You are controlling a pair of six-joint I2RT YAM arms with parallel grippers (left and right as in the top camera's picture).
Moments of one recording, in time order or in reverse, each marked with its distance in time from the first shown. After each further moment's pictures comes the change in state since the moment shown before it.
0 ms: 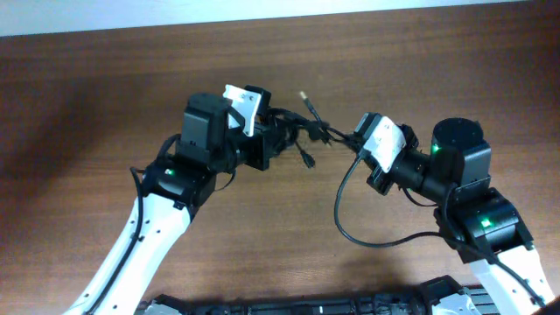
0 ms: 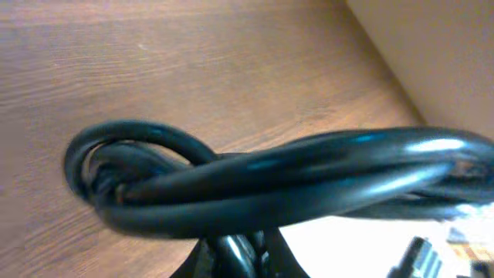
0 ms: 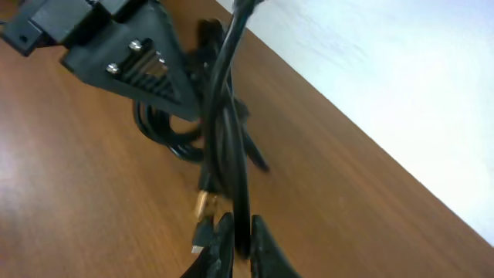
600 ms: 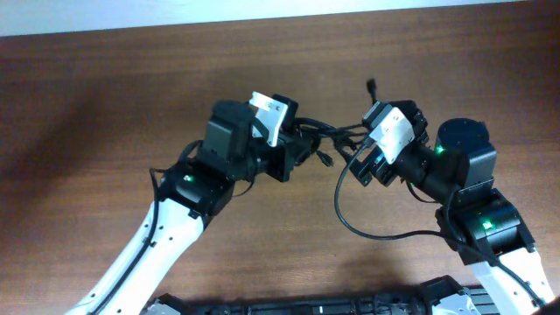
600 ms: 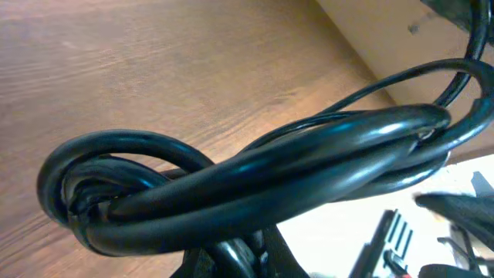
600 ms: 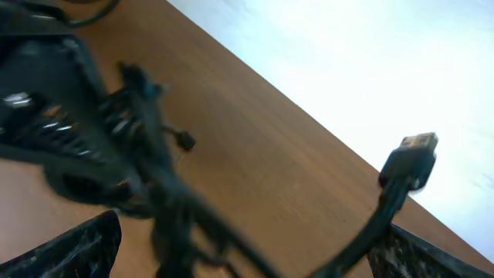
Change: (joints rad) left arm -0.141 0.001 0.000 0.045 0.026 -0.011; right arm 0.000 -0.008 0.000 0.053 0.151 0.034
